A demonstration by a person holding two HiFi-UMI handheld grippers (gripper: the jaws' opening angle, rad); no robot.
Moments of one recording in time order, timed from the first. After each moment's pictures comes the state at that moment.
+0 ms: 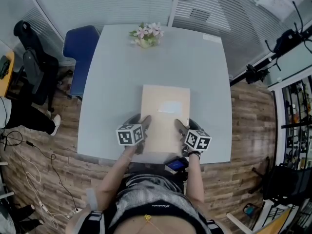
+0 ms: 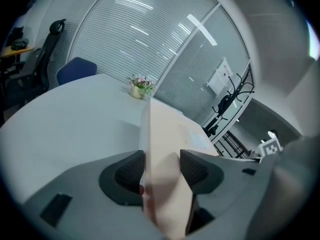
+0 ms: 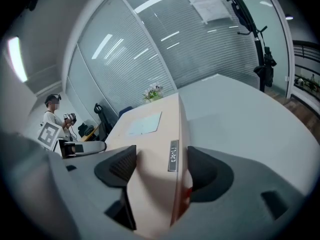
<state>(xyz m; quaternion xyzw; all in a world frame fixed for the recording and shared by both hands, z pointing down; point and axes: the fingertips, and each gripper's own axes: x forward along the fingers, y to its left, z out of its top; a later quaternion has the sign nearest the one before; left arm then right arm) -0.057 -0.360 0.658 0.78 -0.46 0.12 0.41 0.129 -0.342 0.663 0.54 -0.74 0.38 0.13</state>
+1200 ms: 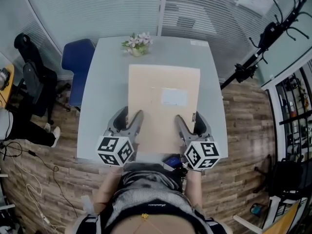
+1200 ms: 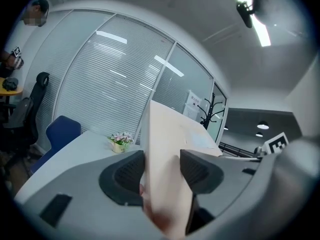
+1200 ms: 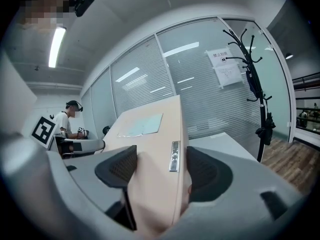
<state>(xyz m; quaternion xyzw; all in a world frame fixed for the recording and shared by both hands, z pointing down) -0.067 -0.323 0.416 0.85 -0.49 -0.01 0.19 0.122 -0.296 0.424 0.59 -0.79 0.16 0.02</state>
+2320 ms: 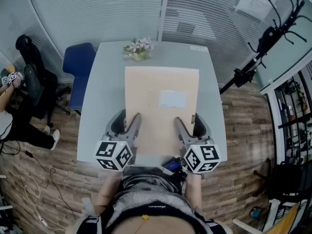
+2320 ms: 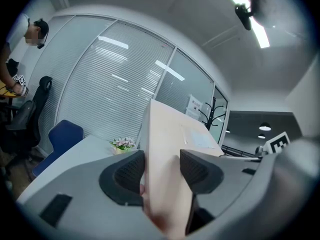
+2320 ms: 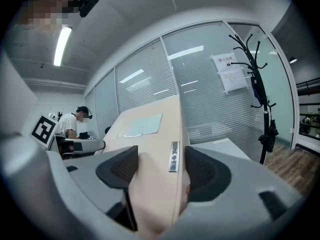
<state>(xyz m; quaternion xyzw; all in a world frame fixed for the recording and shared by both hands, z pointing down) -0.080 -0.320 0.398 0.84 -0.50 -0.03 0.18 0.111 -0.296 0.402 0.58 -0.80 0.13 0.02</state>
